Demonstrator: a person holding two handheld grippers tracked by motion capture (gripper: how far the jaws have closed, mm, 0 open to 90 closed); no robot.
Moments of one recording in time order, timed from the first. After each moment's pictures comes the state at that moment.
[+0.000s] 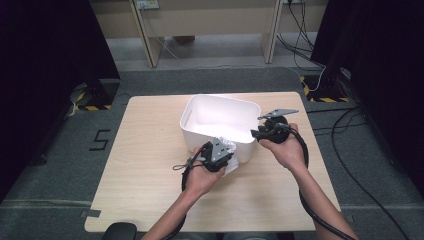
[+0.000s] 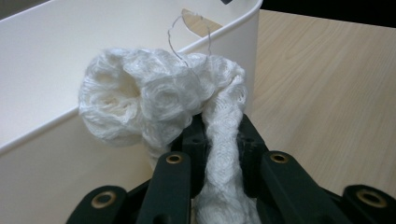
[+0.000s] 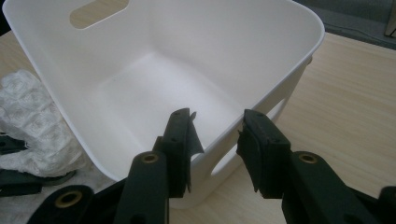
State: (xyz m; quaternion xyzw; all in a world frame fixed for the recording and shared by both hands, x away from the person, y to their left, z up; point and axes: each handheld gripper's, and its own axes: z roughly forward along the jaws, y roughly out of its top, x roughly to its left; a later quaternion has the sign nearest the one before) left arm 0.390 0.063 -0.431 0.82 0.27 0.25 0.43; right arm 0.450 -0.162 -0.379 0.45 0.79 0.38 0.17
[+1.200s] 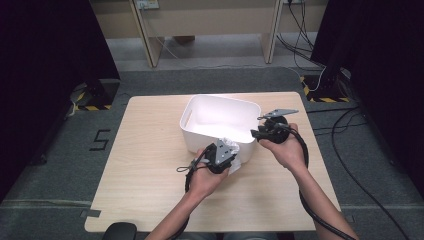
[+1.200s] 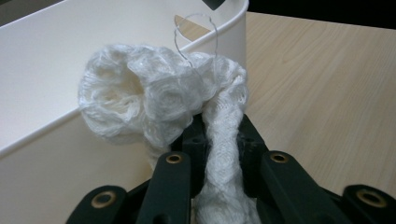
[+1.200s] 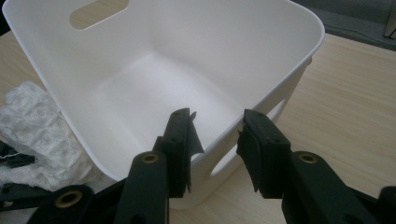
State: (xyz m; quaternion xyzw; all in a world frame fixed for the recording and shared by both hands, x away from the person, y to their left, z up) left arm 0.388 0.053 -0.438 0.82 0.26 0.26 0.43; right arm 0.449 -0.162 -0.379 0.44 0.79 0.38 0.17
